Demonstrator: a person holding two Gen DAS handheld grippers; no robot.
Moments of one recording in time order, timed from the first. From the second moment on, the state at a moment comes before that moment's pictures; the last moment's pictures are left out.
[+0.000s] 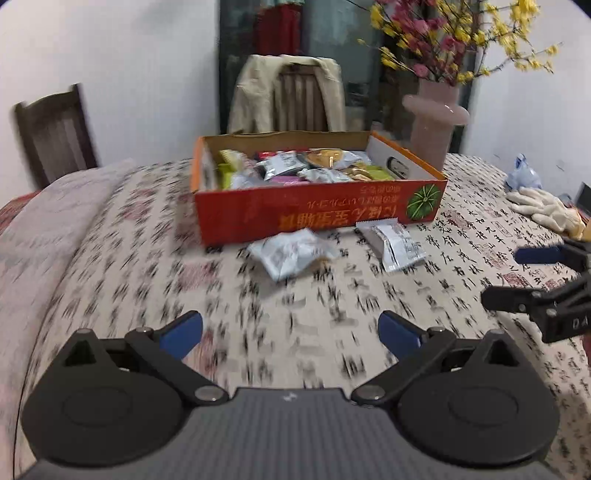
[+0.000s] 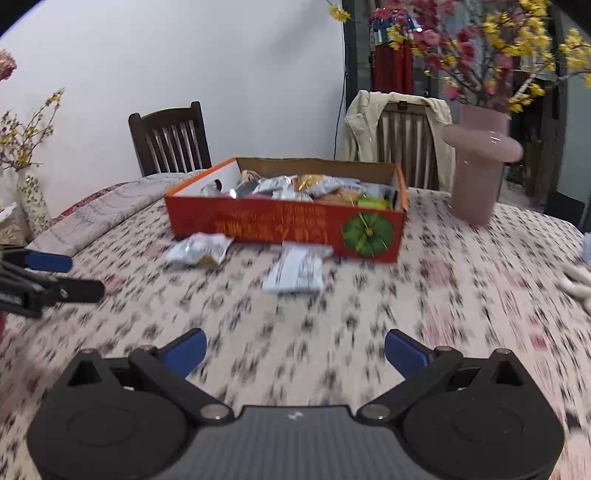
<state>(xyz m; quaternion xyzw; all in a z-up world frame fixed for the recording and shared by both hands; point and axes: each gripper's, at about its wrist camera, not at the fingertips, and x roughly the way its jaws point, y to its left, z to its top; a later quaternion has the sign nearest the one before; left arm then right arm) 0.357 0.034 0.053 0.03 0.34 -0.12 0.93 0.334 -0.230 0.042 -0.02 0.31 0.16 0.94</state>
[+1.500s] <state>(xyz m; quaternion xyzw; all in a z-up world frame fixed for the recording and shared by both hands) 0.285 0.036 0.045 -0.03 0.31 -0.12 0.94 0.310 -0.255 0.023 0.01 0.32 0.18 0.93</state>
